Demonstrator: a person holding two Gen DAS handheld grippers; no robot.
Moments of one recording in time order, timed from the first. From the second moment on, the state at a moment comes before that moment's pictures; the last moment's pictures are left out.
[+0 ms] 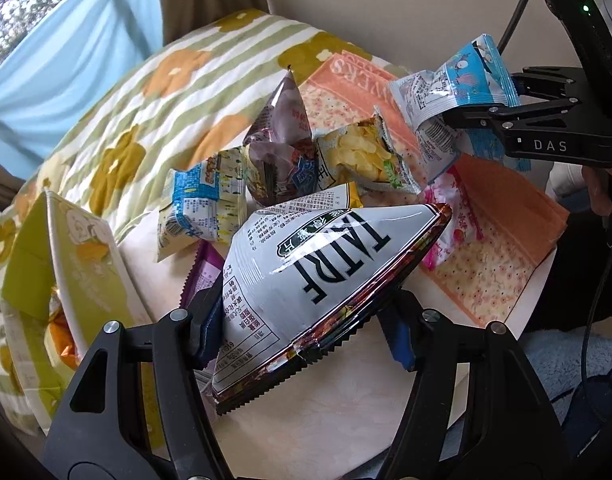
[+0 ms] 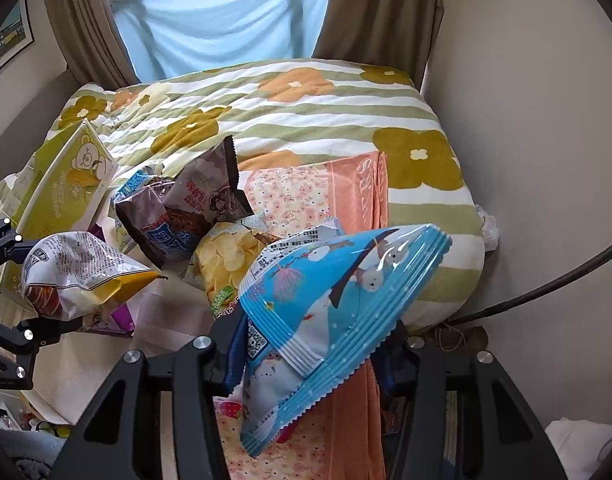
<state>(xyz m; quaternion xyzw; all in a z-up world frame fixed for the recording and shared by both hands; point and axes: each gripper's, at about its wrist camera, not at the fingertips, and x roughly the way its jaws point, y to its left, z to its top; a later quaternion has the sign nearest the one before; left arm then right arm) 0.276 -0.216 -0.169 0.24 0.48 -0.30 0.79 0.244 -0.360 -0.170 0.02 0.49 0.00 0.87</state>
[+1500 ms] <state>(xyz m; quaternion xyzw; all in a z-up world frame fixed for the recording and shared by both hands) 0.332 0.130 -0.126 0.07 0.50 -0.10 0.86 0.297 -0.043 -0.082 -0.02 0.42 0.23 0.88</state>
